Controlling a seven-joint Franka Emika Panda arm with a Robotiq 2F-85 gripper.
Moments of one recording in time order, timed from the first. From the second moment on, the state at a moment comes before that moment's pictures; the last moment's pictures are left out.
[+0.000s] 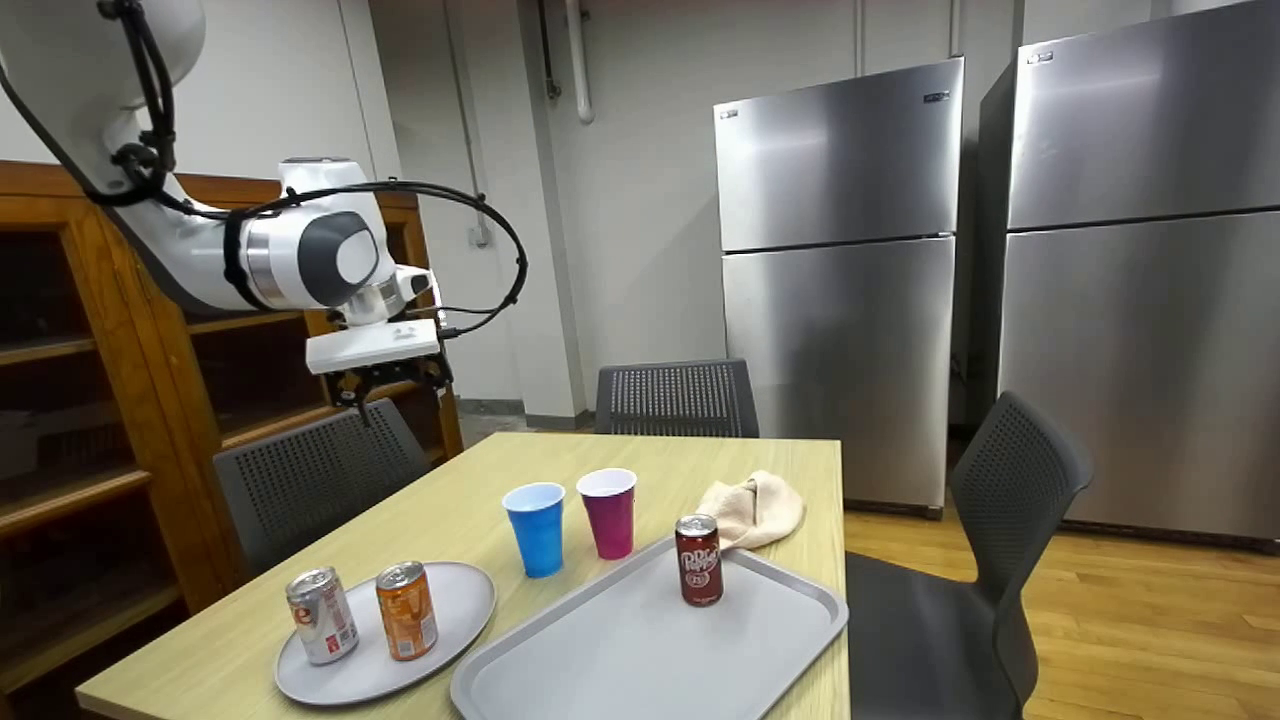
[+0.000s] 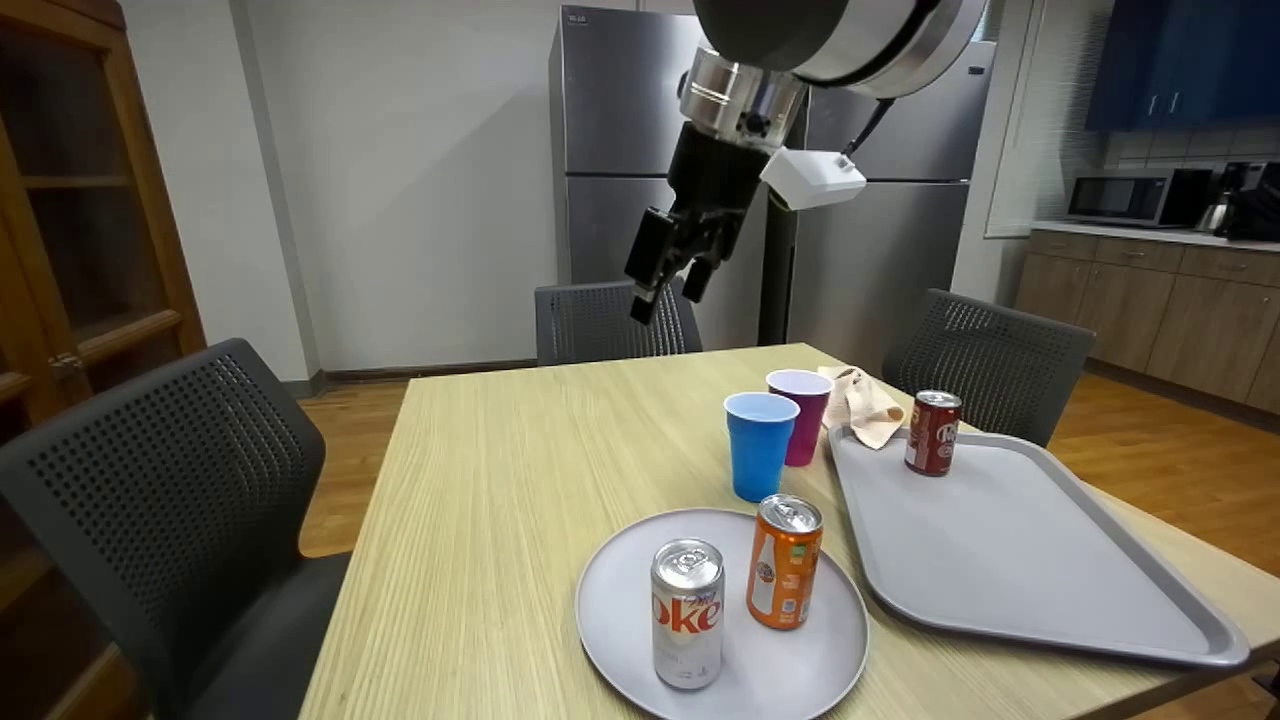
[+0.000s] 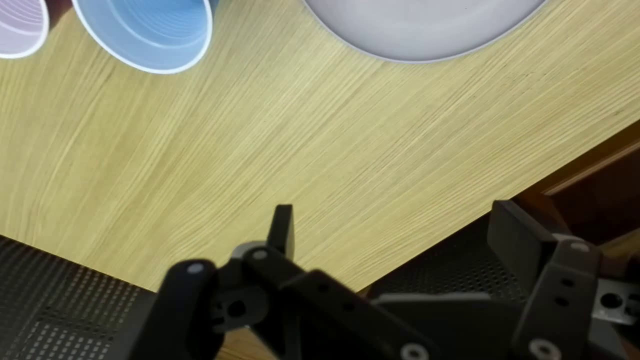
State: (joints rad) arm 0.15 0.06 0.22 -2.32 0.09 2.76 -0.44
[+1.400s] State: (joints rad) arm 0.24 0.09 0.30 -2.33 0.18 2.52 -0.66
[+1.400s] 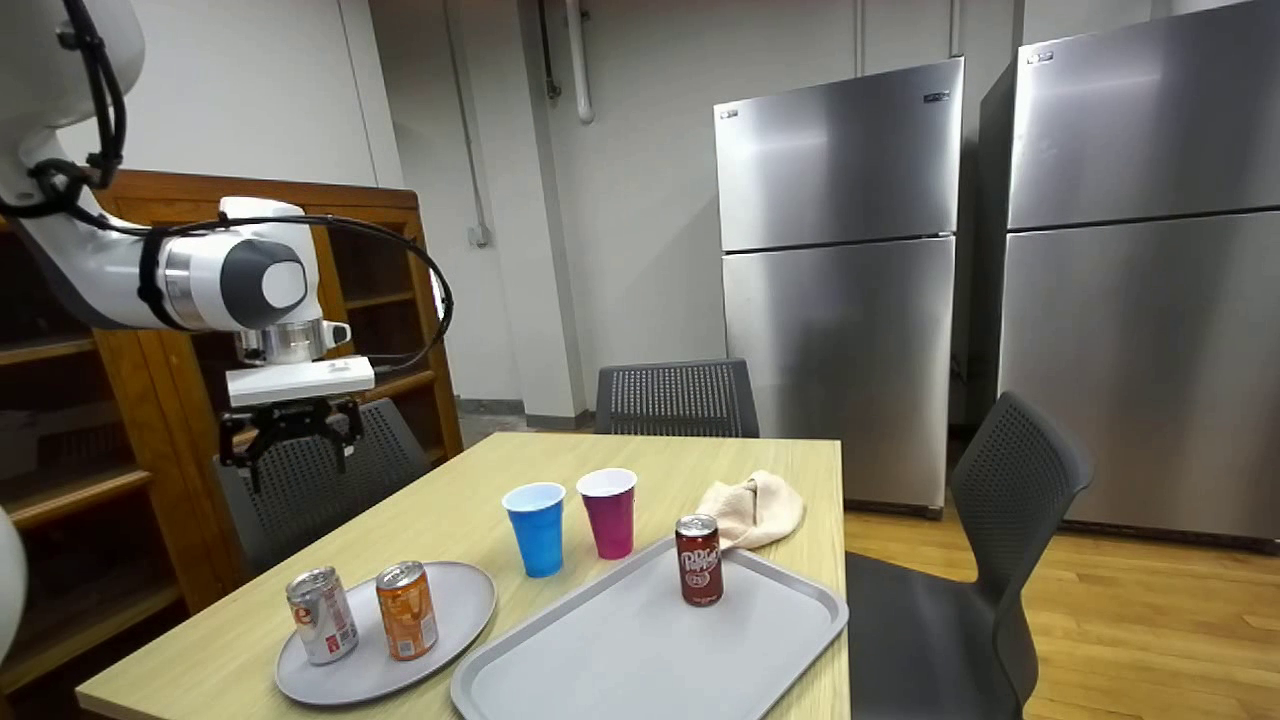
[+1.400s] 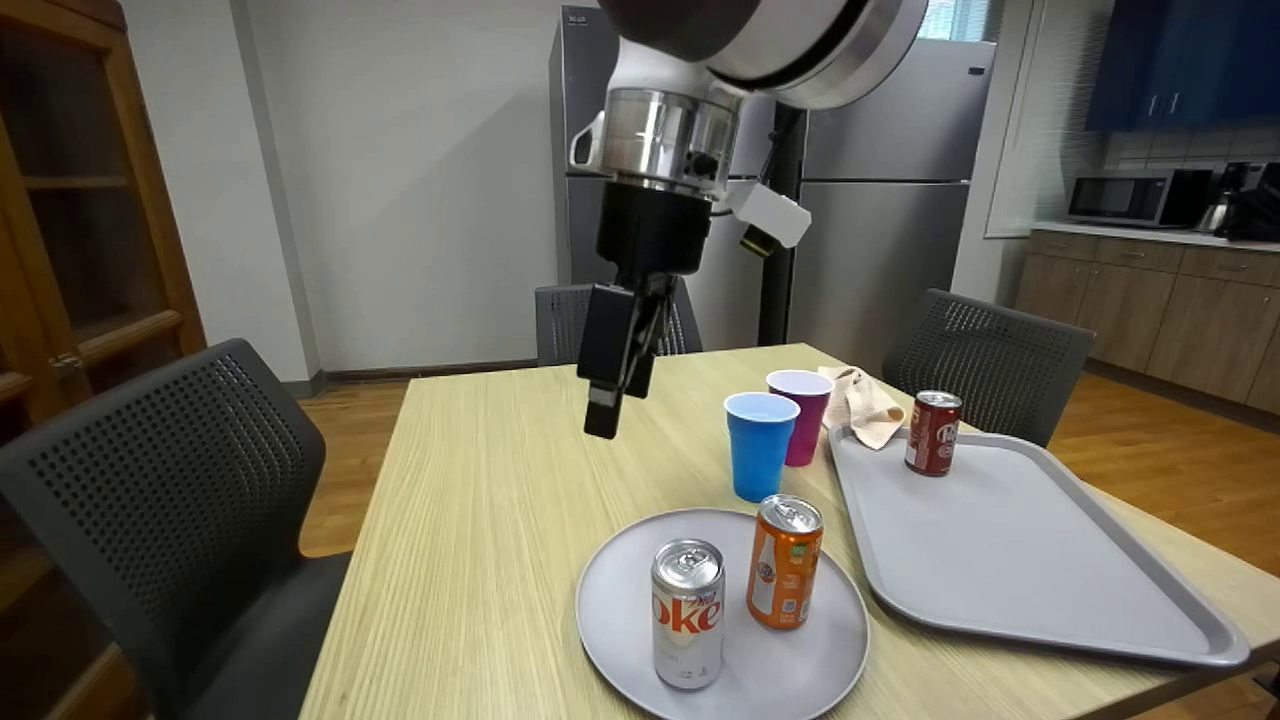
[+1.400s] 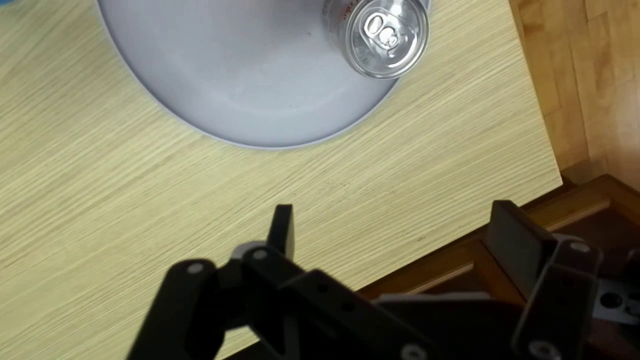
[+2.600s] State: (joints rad) arm 0.27 0.17 0.31 -2.42 0.07 2.56 -0.53
